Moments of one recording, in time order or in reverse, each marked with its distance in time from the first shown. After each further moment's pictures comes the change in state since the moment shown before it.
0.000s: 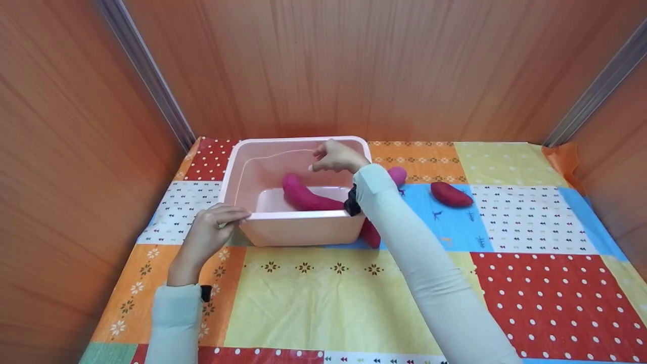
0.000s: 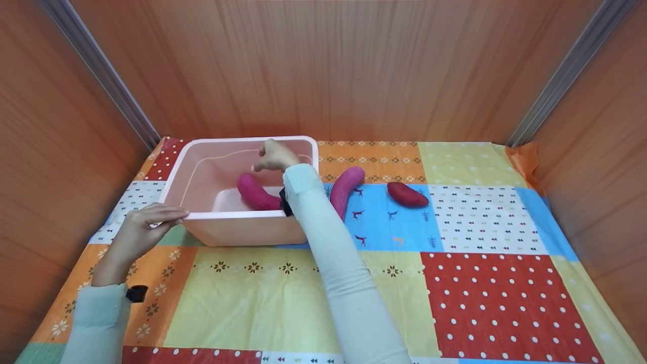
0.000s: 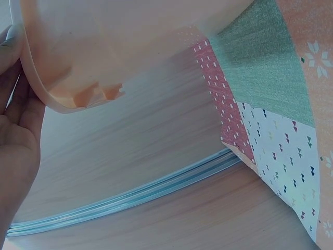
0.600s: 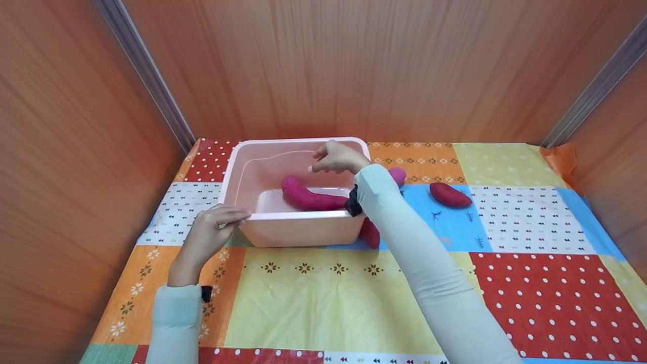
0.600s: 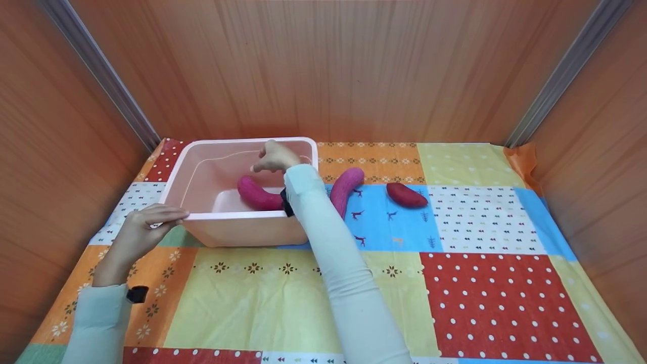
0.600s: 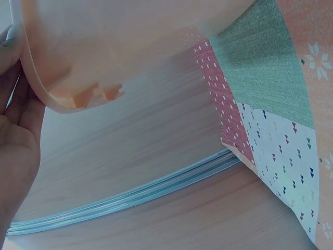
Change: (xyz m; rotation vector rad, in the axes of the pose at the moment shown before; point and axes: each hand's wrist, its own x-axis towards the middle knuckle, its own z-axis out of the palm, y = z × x) left_hand 0.001 -0.002 0.000 0.004 0.023 0.043; right_hand -0.005 -0.003 -0.004 -0.023 -0.017 0.013
